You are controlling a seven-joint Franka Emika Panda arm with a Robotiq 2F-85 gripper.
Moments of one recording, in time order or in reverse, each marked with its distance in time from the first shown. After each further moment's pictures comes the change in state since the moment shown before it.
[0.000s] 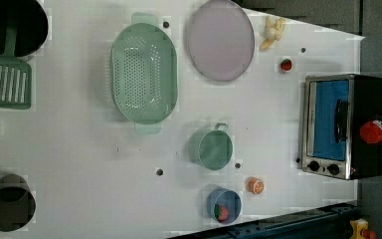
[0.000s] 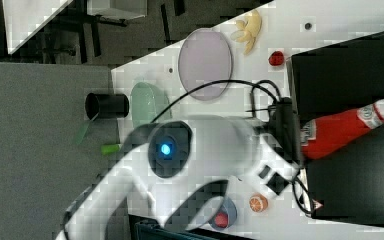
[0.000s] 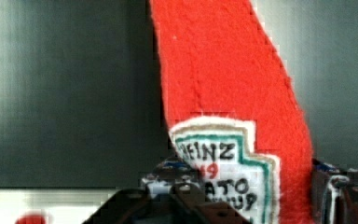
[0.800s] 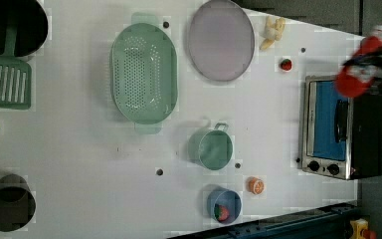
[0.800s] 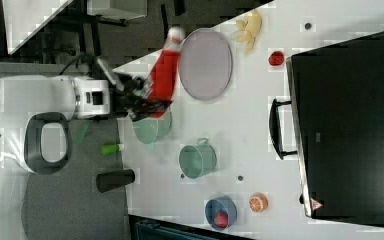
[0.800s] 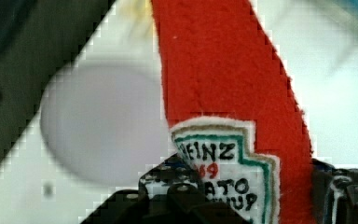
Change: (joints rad) arm 0.180 -0.138 0.479 0.077 -0.038 -0.057 0.001
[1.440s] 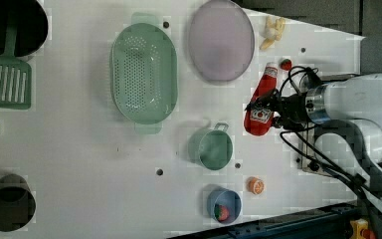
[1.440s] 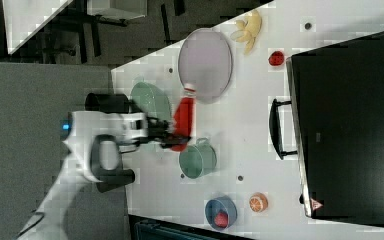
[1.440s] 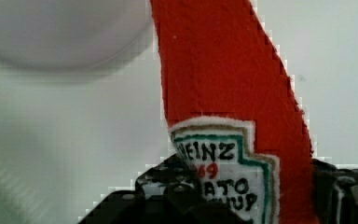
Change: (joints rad) arm 0.126 0.057 0.030 -0.428 -0.019 0.342 0.000
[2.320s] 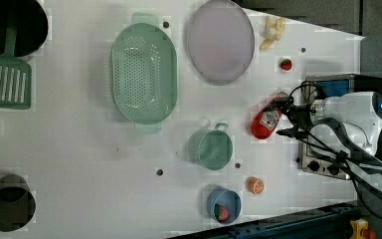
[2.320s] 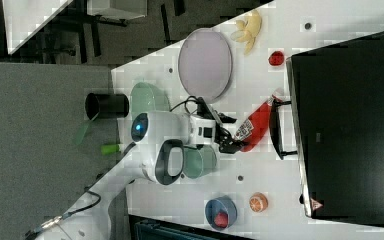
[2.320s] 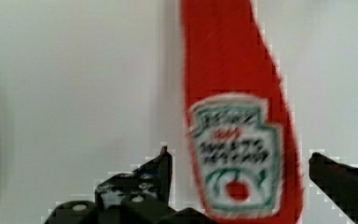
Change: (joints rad) arm -0.137 0.136 -0.086 -0.072 -0.025 0.219 0.004
